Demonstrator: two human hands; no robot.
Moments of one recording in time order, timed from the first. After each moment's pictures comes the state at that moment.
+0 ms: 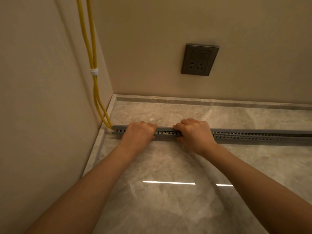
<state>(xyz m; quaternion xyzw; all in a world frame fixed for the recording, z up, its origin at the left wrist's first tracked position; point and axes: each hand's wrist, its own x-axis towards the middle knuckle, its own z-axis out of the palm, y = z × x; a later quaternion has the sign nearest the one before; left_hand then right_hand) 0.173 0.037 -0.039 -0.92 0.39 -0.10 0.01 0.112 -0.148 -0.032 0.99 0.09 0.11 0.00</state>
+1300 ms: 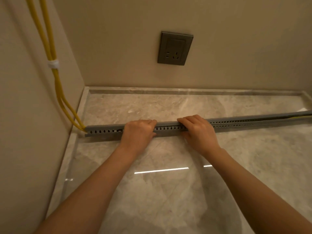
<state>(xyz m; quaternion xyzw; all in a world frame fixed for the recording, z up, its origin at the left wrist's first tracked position) 0.144 0.002 -0.047 -0.89 0.41 -0.10 -0.17 0.056 -0.185 -0.039 0.98 0.00 0.19 -0.03</state>
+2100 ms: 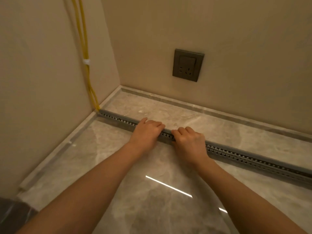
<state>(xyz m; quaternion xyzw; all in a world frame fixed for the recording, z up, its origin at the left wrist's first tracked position) 0.103 -0.075 -0.036 -0.97 0.24 -0.06 0.00 0.067 -0.235 -0.035 0.95 0.20 0.24 0.03</state>
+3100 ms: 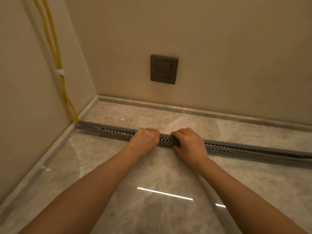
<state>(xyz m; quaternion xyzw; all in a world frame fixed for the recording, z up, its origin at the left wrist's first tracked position) 0.111 -0.102 -0.043 -0.91 0.36 -0.12 0.17 0.057 -0.263 -0.041 0.98 0.10 0.14 -0.11</state>
